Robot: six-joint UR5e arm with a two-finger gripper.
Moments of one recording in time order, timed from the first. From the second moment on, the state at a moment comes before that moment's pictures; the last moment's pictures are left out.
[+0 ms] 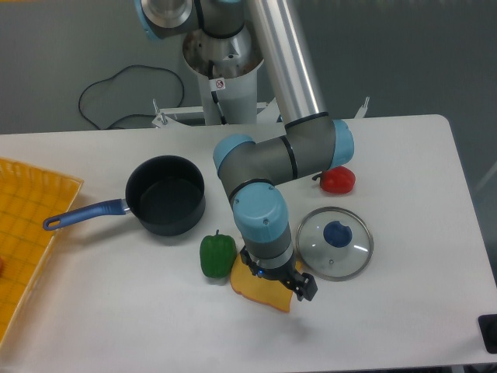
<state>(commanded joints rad) 2.38 -2.18 -1.45 -0.96 1.68 0.92</state>
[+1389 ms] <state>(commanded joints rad) 2.39 -2.18 -1.45 -0.96 1.66 0.92</state>
